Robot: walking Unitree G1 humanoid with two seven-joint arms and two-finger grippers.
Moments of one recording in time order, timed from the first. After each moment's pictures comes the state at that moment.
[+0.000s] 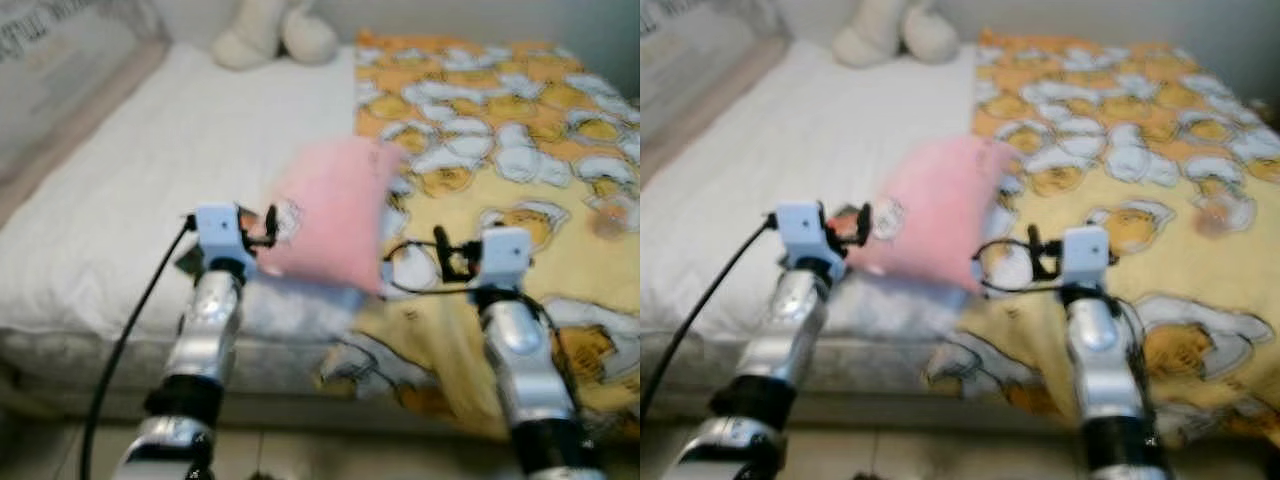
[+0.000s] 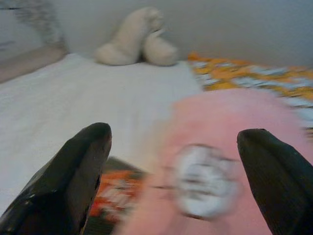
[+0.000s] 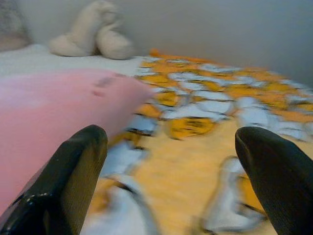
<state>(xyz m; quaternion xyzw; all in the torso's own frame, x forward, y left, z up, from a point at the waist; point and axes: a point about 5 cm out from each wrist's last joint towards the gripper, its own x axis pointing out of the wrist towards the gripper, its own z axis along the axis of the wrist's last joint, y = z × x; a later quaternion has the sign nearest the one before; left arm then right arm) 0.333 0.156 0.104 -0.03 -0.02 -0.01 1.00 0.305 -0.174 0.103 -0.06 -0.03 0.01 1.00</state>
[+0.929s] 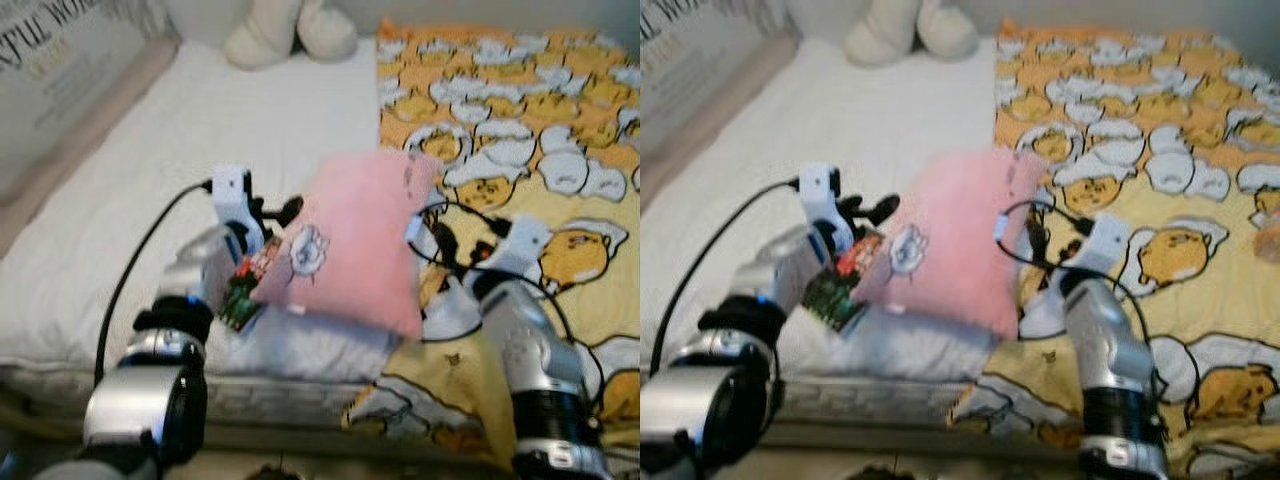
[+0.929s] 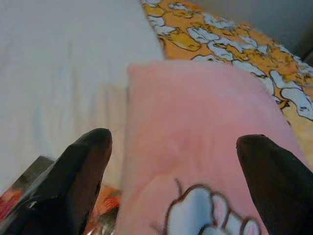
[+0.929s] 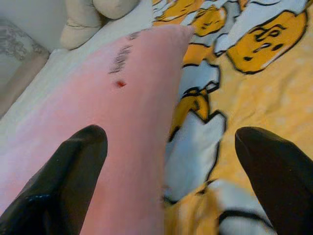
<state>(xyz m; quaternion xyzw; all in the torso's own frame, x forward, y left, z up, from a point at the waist) 0.380 0.147 0.125 -0.14 0.14 -0.17 0.97 0.317 -0.186 0.102 0.21 0.11 -0.01 0.97</state>
